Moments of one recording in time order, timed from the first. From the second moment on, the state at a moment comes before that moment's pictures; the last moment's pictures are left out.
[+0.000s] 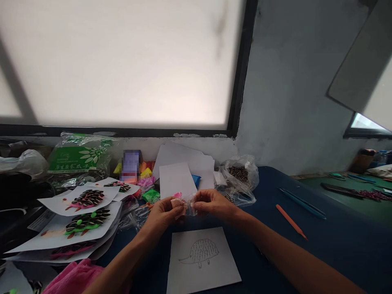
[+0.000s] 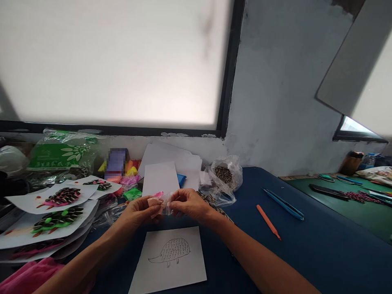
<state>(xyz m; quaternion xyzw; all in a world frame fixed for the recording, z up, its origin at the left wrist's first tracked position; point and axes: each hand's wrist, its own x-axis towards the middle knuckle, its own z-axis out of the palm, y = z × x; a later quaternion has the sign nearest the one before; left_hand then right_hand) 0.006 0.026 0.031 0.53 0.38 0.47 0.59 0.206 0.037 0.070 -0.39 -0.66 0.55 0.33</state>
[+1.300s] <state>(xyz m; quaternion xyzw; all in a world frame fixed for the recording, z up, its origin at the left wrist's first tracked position) 0.012 0.020 0.039 0.47 0.34 0.52 0.63 0.200 0.037 0.063 -0.37 -0.65 0.57 0.34</state>
